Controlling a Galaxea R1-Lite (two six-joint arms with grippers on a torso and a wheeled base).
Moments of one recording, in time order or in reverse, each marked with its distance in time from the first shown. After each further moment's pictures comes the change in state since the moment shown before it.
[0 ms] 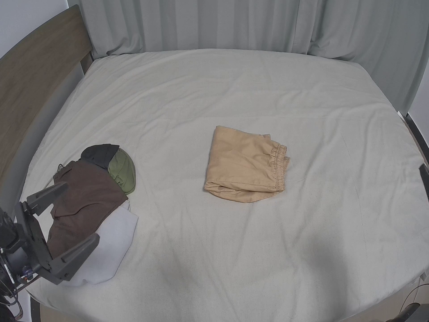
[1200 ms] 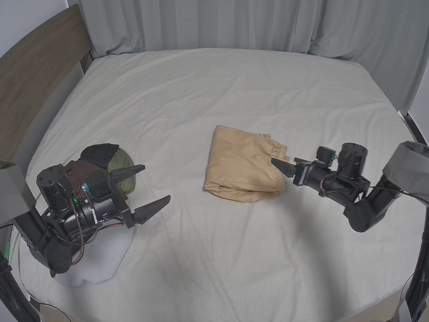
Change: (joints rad) left arm 0.029 0.912 -0.347 -0.398 -0.152 0.074; right arm 0.189 1.291 -0.744 0.005 -0.094 0.265
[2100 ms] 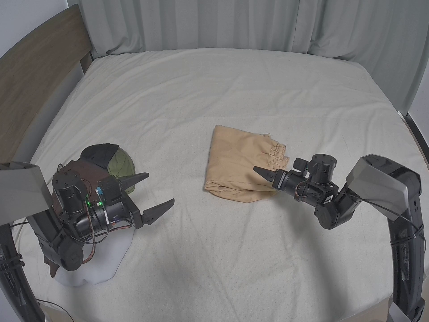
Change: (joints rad) left arm 0.003 0.126 -0.055 -0.001 0.049 0.002; right arm 0.000 0.320 -0.342 0.067 0.079 0.216
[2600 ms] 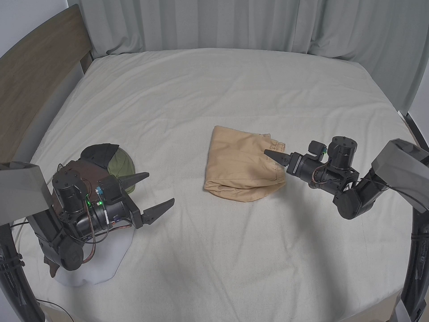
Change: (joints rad) left arm 0.000 0.000 -0.003 0.000 0.000 0.000; right arm -0.027 -0.215 0.133 0.028 0.061 0.007
